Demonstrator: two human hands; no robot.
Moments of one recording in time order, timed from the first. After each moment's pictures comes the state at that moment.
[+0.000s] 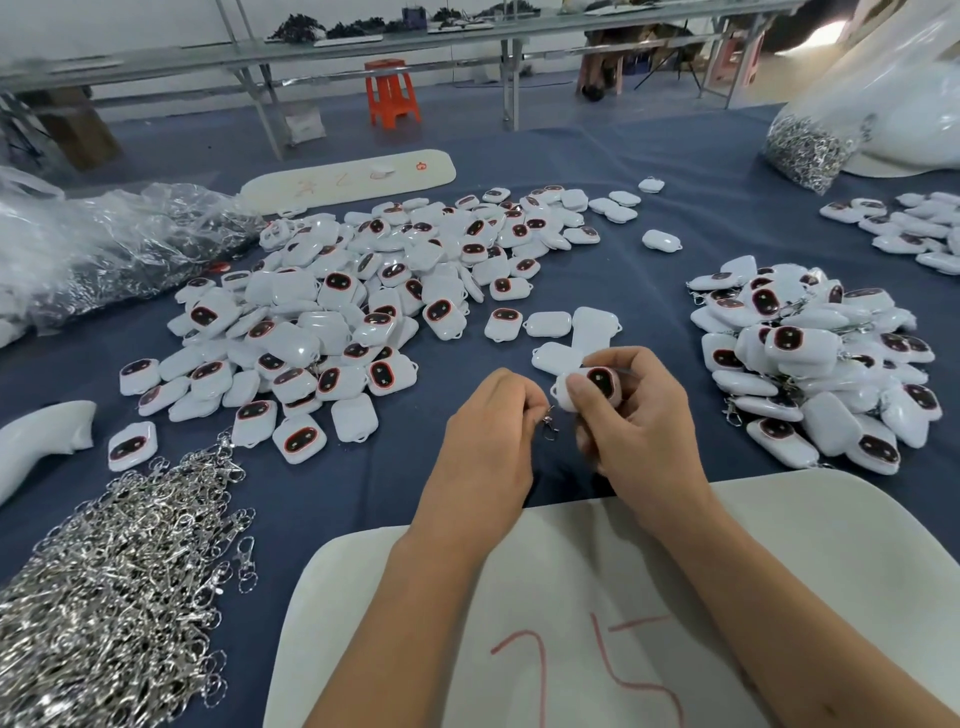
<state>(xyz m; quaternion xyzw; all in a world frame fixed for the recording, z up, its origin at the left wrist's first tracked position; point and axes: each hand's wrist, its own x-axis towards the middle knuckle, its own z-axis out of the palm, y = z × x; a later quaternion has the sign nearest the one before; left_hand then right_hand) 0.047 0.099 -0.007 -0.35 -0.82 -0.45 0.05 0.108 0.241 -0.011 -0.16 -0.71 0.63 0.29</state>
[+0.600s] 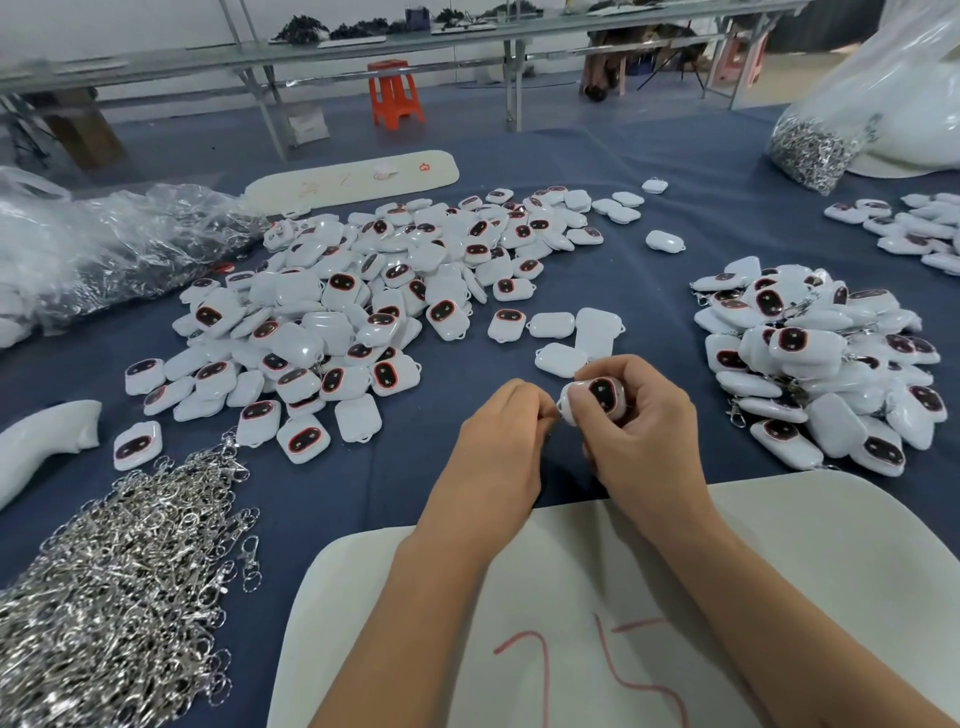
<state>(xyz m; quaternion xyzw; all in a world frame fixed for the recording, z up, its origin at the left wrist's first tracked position) 0.048 0.100 -0.011 -0.37 -0.83 -0.41 0.02 0.111 0.235 -0.010 -0.17 -0.74 0.56 0.33</state>
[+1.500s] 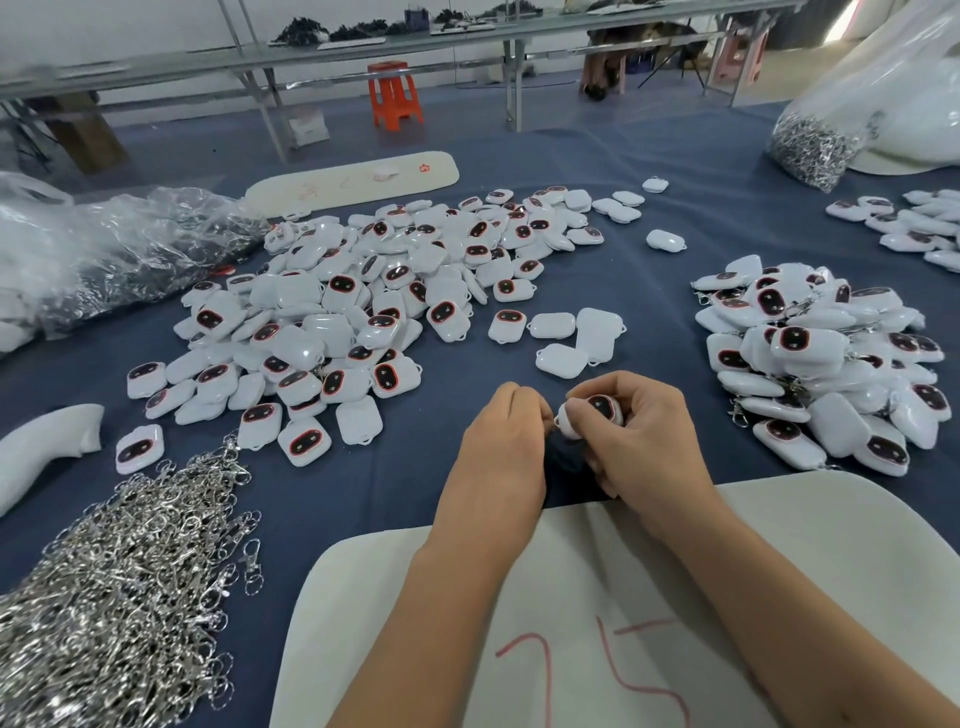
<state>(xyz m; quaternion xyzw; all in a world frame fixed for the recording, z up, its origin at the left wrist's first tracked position) 0.057 0.107 -0.008 -0.31 -0.89 -0.34 0.03 0.109 0.240 -0.009 -0.22 -0.74 0.59 0.22</state>
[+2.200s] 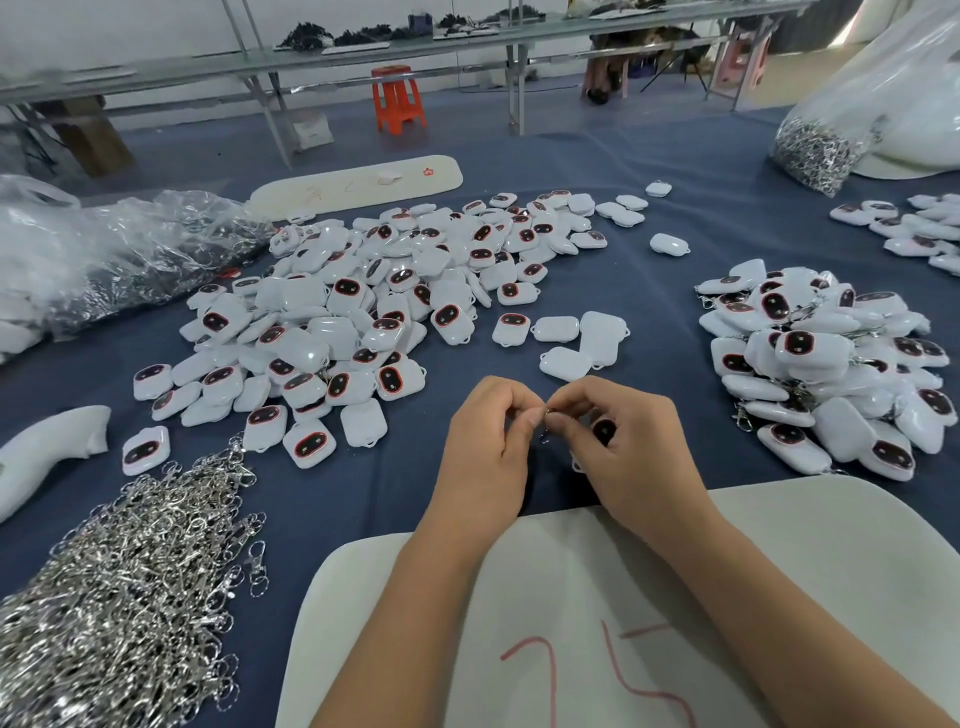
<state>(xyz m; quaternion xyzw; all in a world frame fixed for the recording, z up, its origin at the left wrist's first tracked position) 0.042 0.098 -0.004 -0.29 -0.80 -0.53 -0.01 0.111 0.236 -0.007 -0.07 -0.86 0.43 0.27</state>
